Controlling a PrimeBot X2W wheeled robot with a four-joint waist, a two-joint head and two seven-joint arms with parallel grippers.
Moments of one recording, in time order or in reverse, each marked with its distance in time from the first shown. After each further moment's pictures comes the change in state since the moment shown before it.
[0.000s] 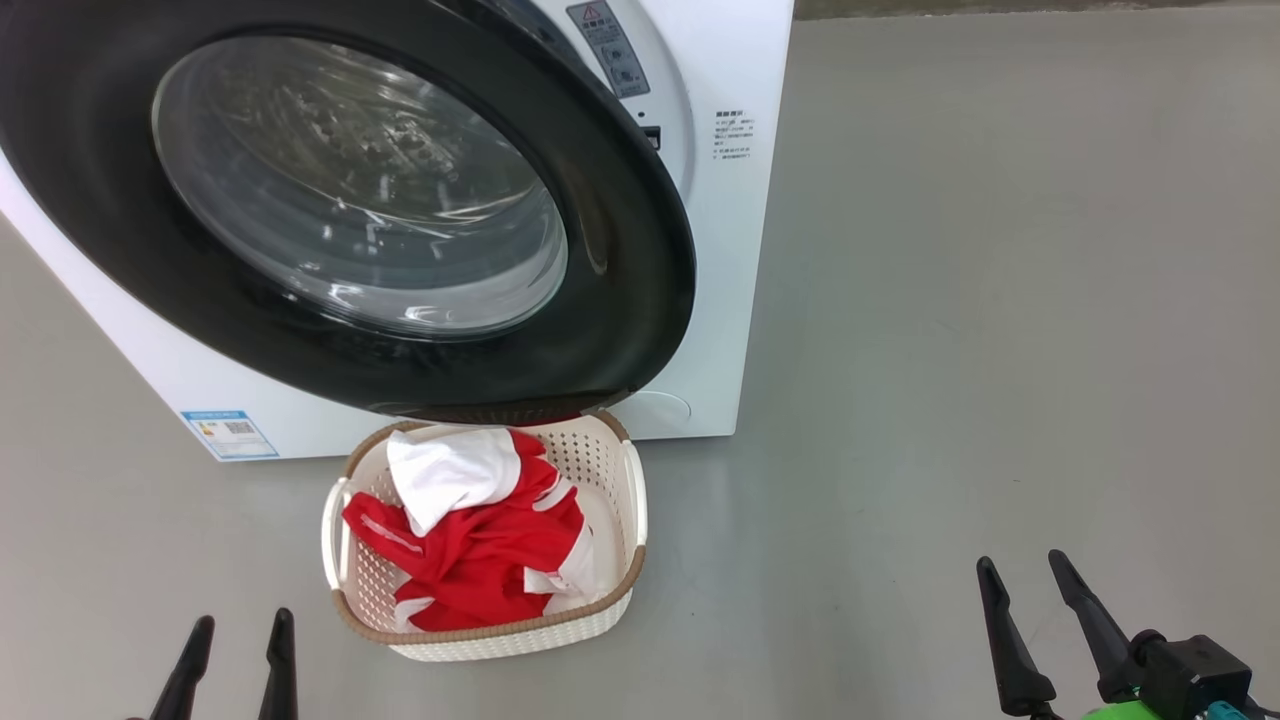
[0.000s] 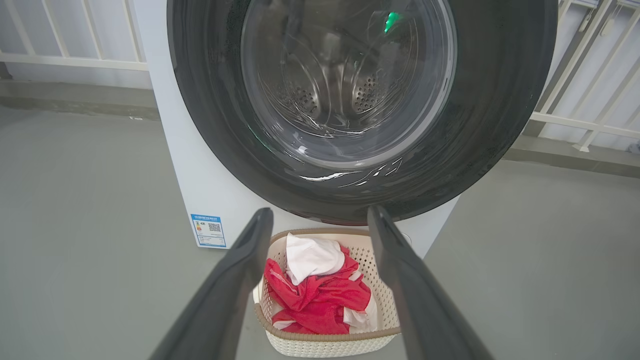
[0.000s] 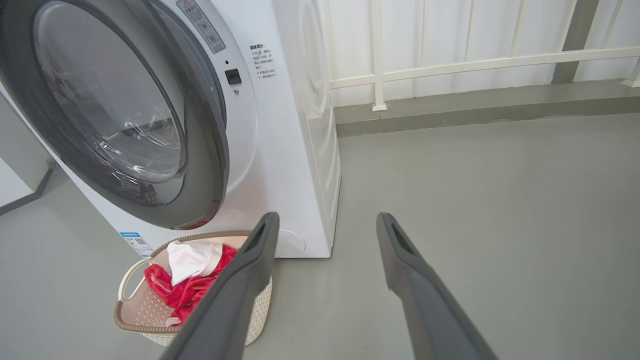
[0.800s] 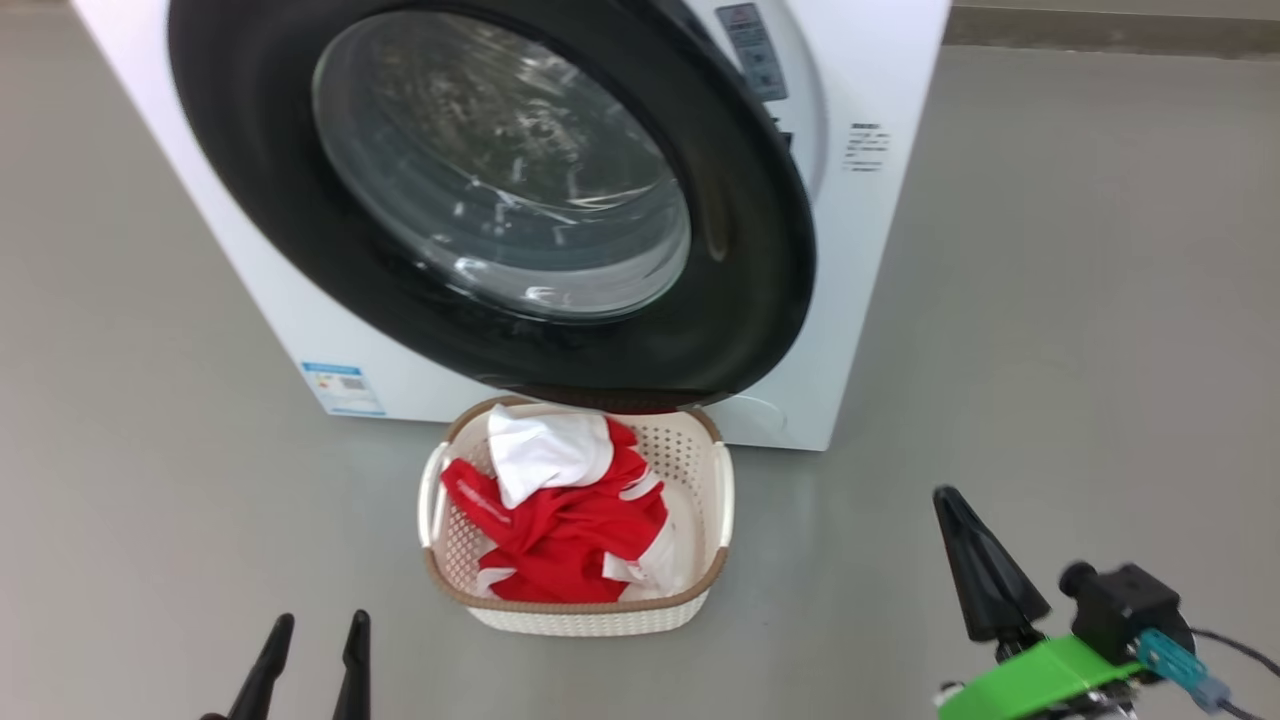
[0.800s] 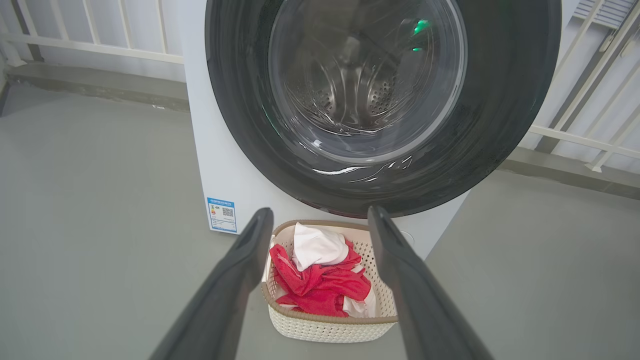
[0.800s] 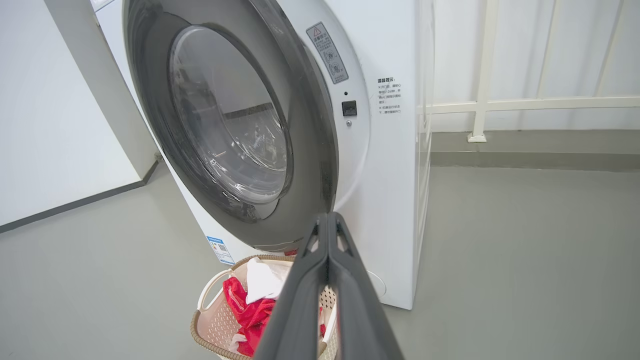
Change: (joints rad) left arm -0.002 -0.035 -0.090 -0.007 -0.002 0.000 0.000; right arm -0.118 -0.006 0.108 0.017 0.009 0.000 0.000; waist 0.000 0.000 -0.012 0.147
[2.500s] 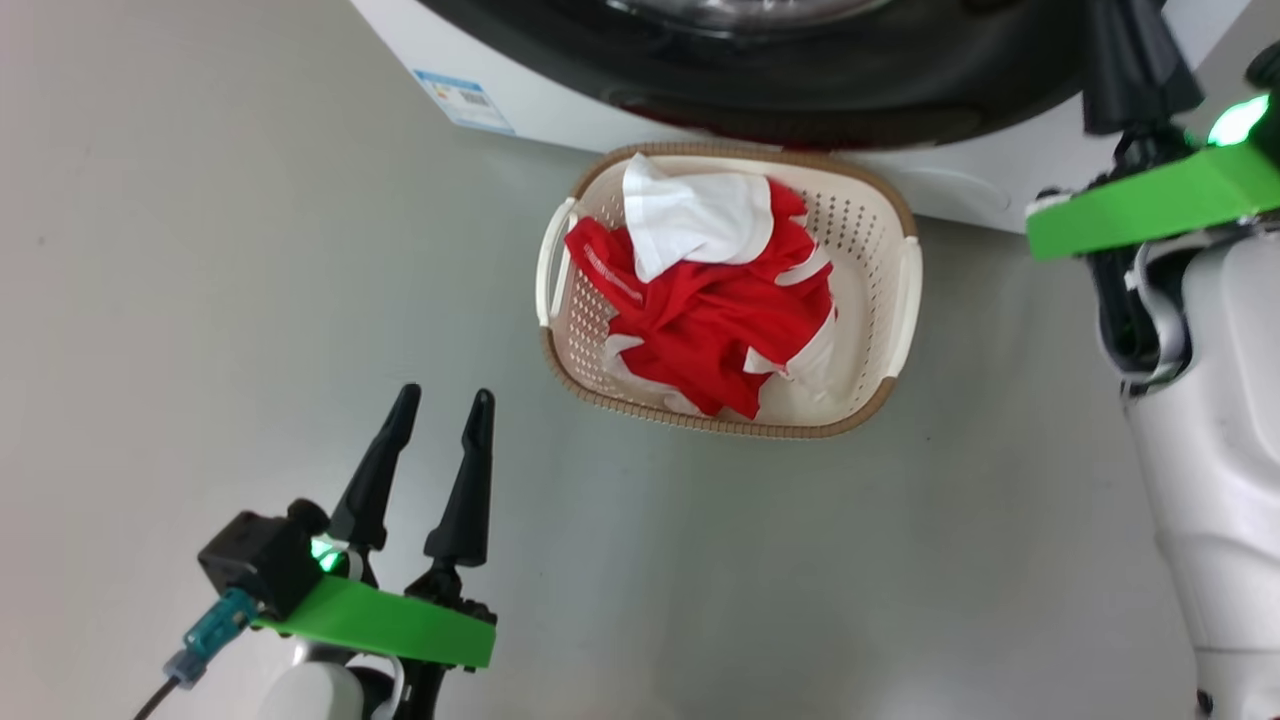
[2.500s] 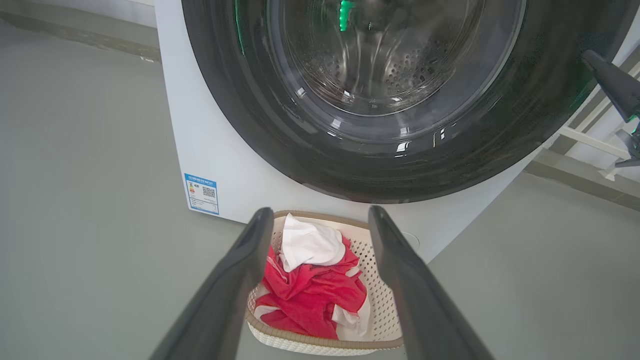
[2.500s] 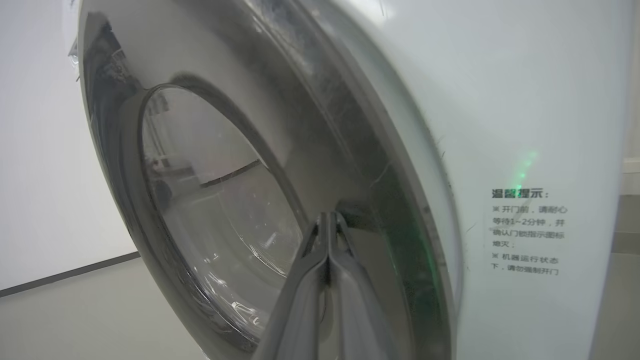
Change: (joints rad) left arm -0.348 -0.055 -0.192 0.013 -0.139 0.000 0.000; right arm -0.772 -0.082 -0.049 0.184 0.015 0.005 0.000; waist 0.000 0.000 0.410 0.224
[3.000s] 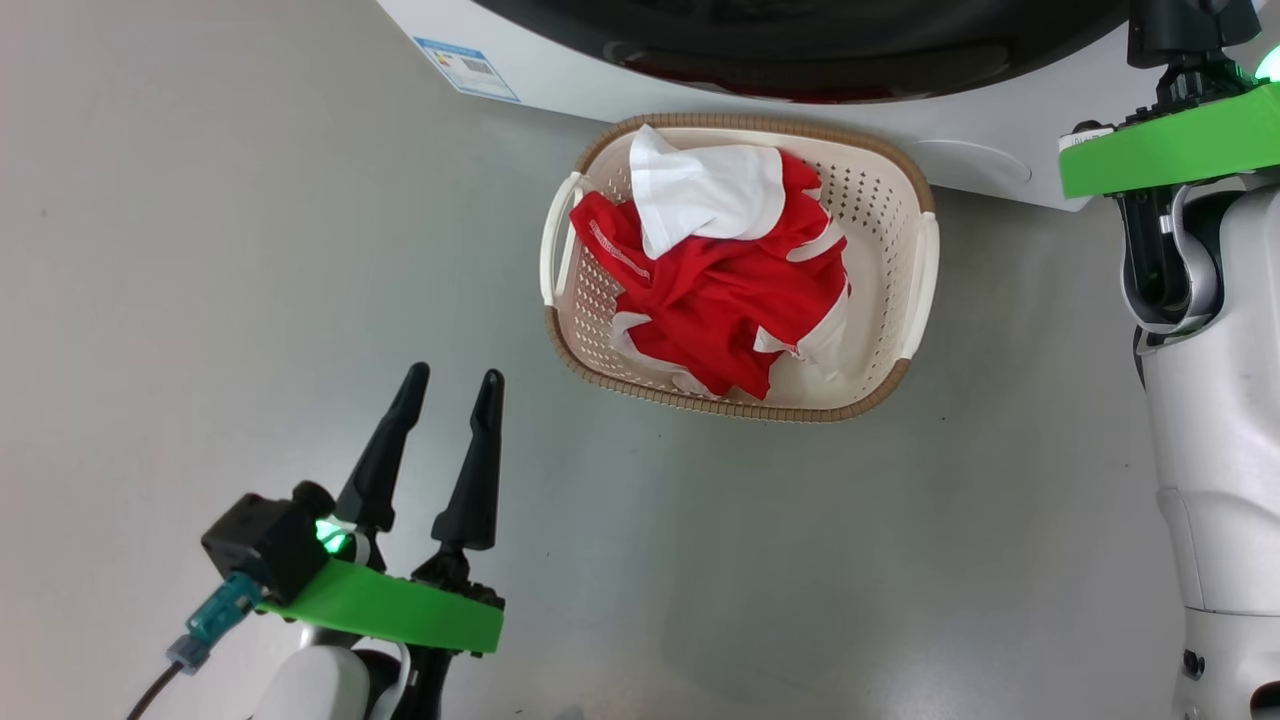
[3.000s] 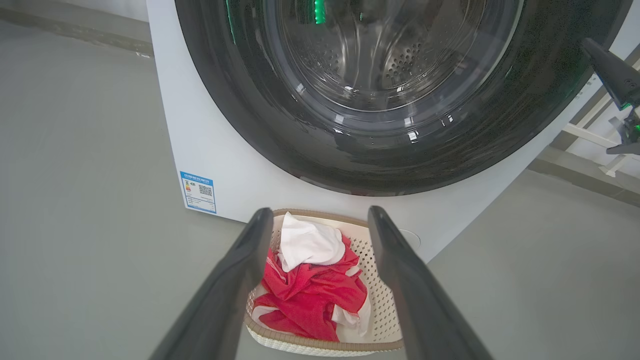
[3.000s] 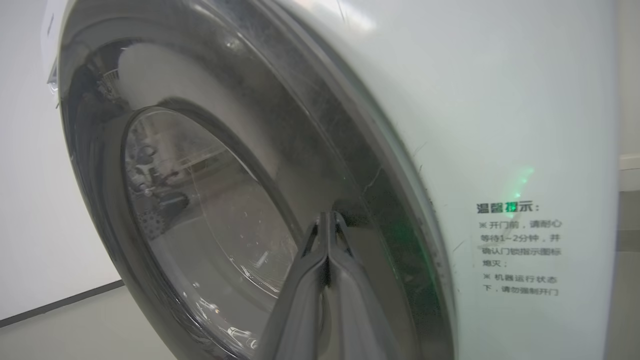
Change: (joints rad) left arm -0.034 -0.004 -0.015 -0.003 -0.009 0.000 0.000; right arm -0.078 0.035 -0.084 0.010 -0.035 0.008 -0.001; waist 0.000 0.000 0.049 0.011
